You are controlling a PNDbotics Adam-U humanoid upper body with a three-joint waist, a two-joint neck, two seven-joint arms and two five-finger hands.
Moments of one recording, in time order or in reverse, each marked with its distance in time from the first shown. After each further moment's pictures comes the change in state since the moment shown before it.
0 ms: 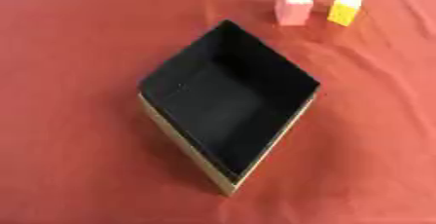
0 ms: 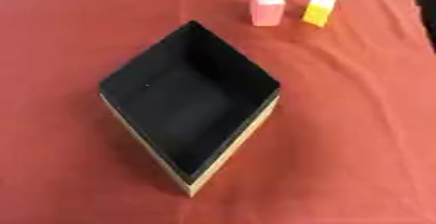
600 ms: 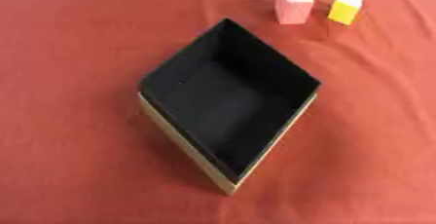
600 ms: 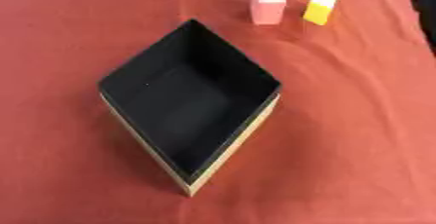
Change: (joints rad) left arm -0.002 0.000 0.000 0.000 0.005 -0.001 -0.004; right arm 0.020 -0.011 0.040 0.004 -0.048 -0.009 0.004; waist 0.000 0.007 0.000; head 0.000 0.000
